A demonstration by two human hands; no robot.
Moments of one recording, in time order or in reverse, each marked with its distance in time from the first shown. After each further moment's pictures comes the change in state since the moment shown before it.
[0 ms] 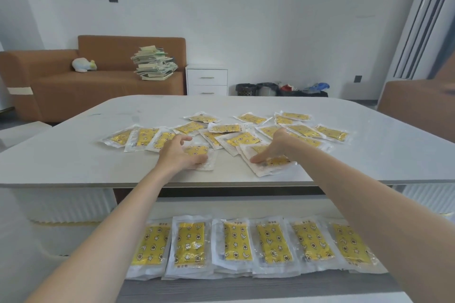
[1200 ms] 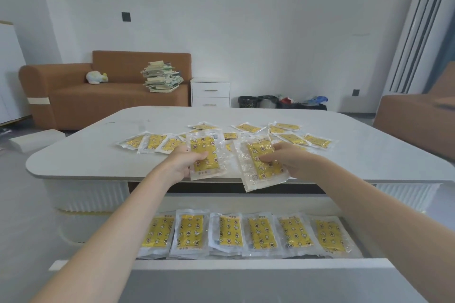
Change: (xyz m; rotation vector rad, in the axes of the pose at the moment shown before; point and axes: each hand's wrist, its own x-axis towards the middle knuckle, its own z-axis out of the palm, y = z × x) left_hand -0.071 0.054 -0.021 -0.616 -0.214 -0.291; right_hand -0.071 0.049 -0.013 0.722 -0.194 -0.194
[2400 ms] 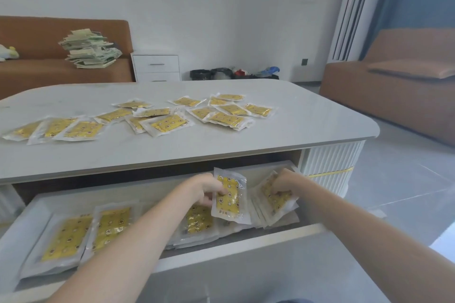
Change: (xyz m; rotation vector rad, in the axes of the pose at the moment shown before) left_hand 0.021 -0.092 0.196 0.370 -0.394 -0.438; right_hand 0.005 0.162 -0.091 -0.655 0.199 0.487
